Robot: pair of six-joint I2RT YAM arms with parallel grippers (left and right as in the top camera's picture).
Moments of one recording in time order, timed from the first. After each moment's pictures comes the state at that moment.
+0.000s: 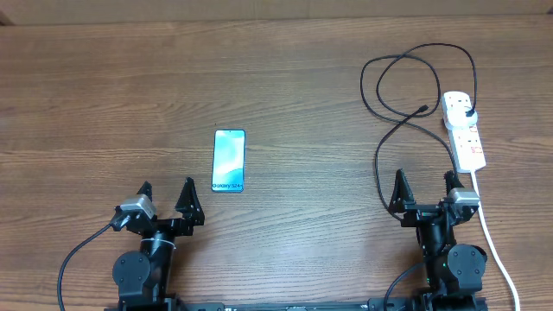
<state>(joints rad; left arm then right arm) 0.07 0.01 0.01 -0.06 0.14 -0.39 0.05 0.01 0.02 -0.03 0.03 0.15</state>
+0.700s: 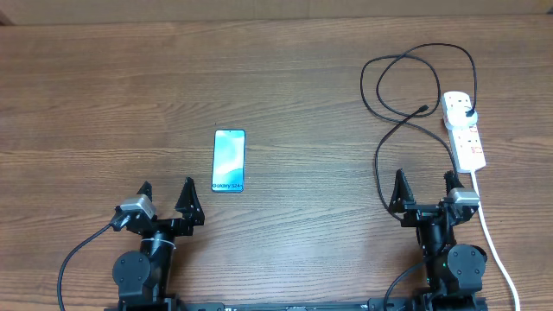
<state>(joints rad) 0.07 0.01 0.01 -0.06 0.14 -0.39 0.05 0.01 0.02 -0.03 0.03 0.15</state>
